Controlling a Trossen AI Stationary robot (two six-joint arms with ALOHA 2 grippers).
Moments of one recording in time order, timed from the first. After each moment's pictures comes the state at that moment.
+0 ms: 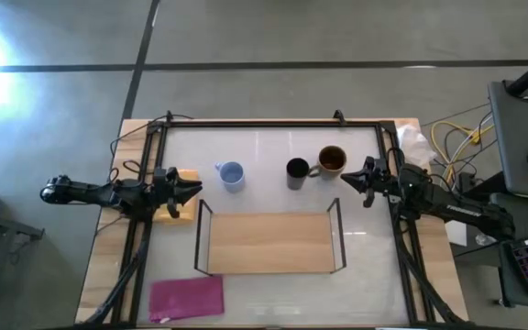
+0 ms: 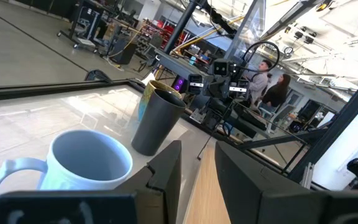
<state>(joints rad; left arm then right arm) -0.17 0.07 0.01 0.07 -0.43 -0.49 -0.34 0.09 0.02 0.03 -0.12 0.41</state>
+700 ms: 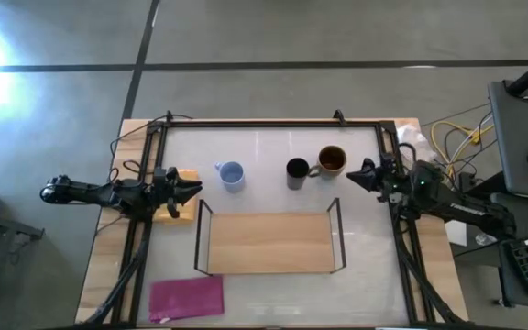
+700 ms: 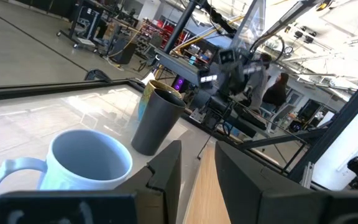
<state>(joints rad) -0.17 0.07 0.01 0.07 -0.43 -0.49 -0.34 0.11 0.11 0.15 -0.25 0.75</state>
